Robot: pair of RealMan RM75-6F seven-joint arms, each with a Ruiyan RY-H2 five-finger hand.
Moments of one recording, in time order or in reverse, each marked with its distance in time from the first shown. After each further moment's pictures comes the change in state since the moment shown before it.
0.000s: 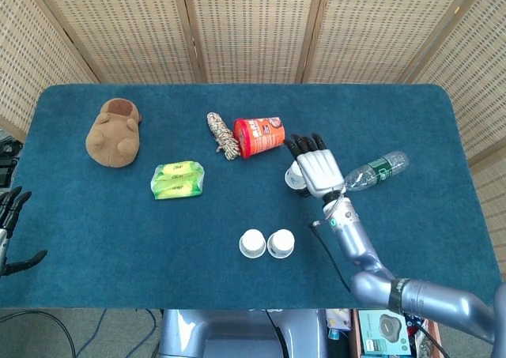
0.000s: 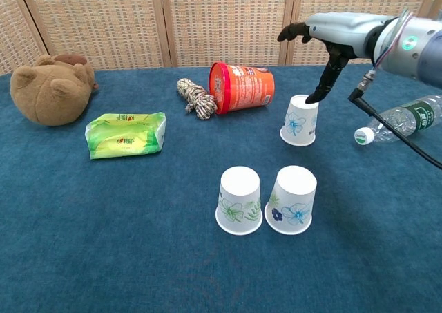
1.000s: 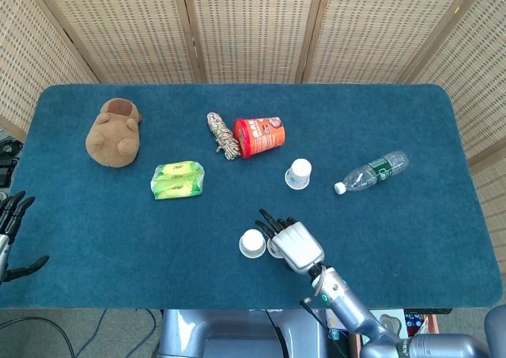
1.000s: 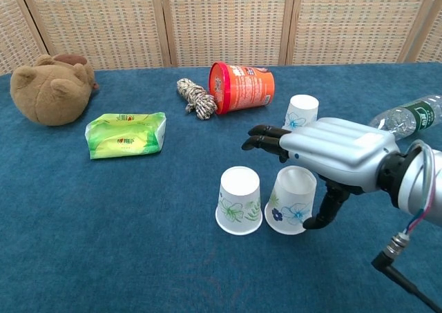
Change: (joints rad) left arm 0.016 0.008 0.024 -0.007 0.055 0.034 -0.013; right arm -0.208 -0.062 -0.310 -0.241 -0.396 0.086 -0.113
